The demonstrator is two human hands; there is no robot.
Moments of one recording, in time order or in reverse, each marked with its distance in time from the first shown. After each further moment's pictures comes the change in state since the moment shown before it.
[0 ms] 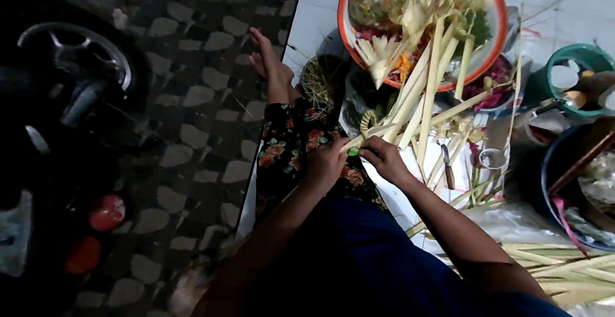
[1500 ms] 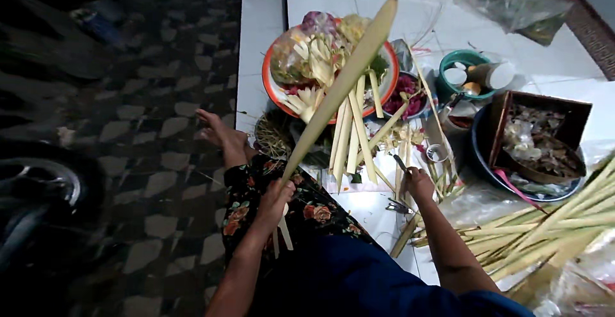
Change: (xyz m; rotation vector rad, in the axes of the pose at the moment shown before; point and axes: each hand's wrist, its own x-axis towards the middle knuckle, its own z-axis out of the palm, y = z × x) left_hand 0.032 -0.020 -0.020 -0.372 -0.241 -0.182; right_hand -0.140 0.201 -0.096 -0.516 0.399 0.987
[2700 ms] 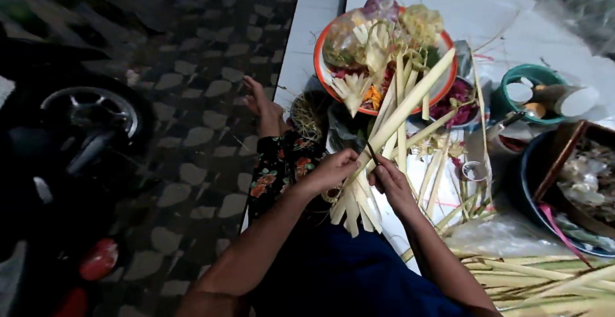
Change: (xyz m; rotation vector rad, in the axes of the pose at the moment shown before) left_hand 0.022 0.071 0.018 -0.159 -0.289 0.013; right_hand -0.136 -0.191 -0.063 1.106 -0.460 -0.736
